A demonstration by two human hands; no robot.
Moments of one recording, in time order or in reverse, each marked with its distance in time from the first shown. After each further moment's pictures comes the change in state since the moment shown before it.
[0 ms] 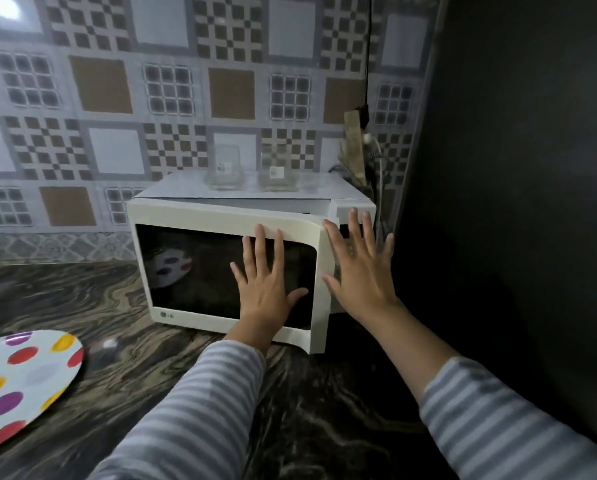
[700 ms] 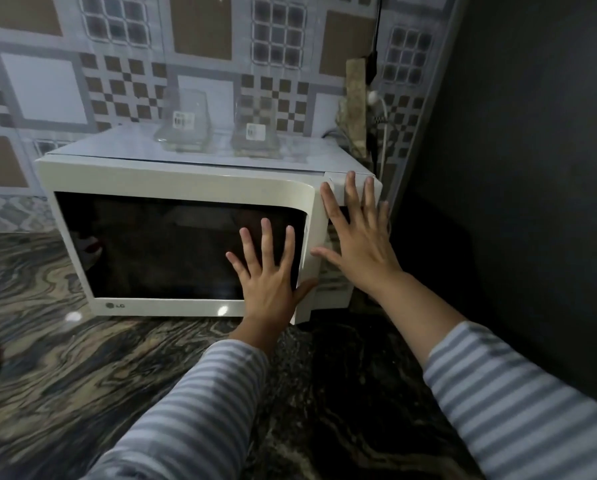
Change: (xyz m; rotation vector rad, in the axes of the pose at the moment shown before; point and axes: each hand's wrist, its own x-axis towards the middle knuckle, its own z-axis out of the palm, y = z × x) left_hand 0.050 0.013 0.113 0.029 0.244 0.058; right_hand 0.075 0.055 0.066 -0.004 -0.003 -0.134
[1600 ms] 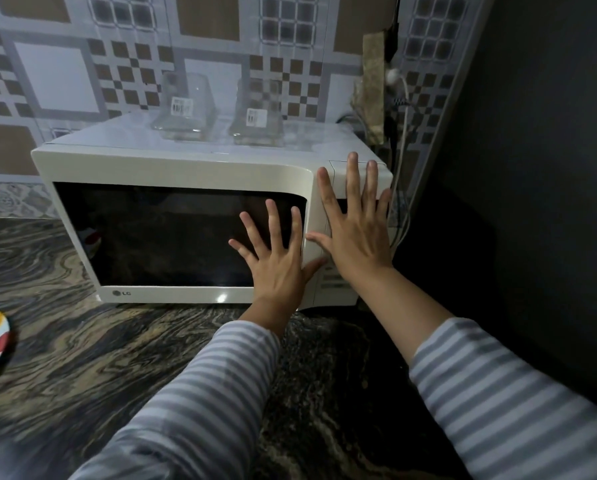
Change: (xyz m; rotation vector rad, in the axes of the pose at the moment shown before) left_hand 0.024 0.019 0.010 0.048 -0.004 -0.109; right_hand 0.021 -0.001 0.031 -0.096 0.196 0.021
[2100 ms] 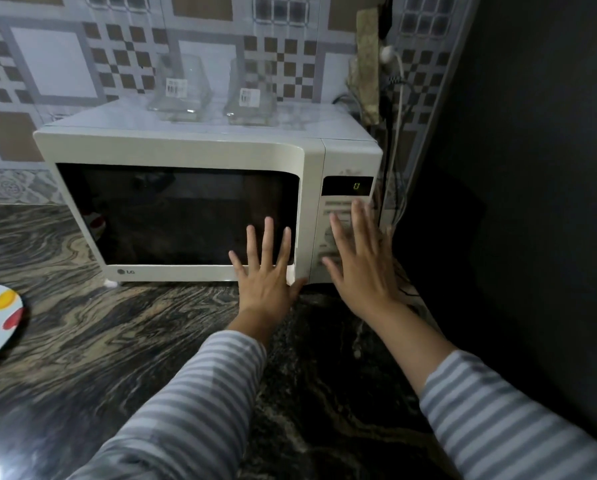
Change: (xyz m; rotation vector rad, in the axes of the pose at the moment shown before) left_hand -0.056 -0.018 -0.008 0.073 -0.380 0.046; right_hand -0.087 0.012 0.016 0.135 -0.168 0.021
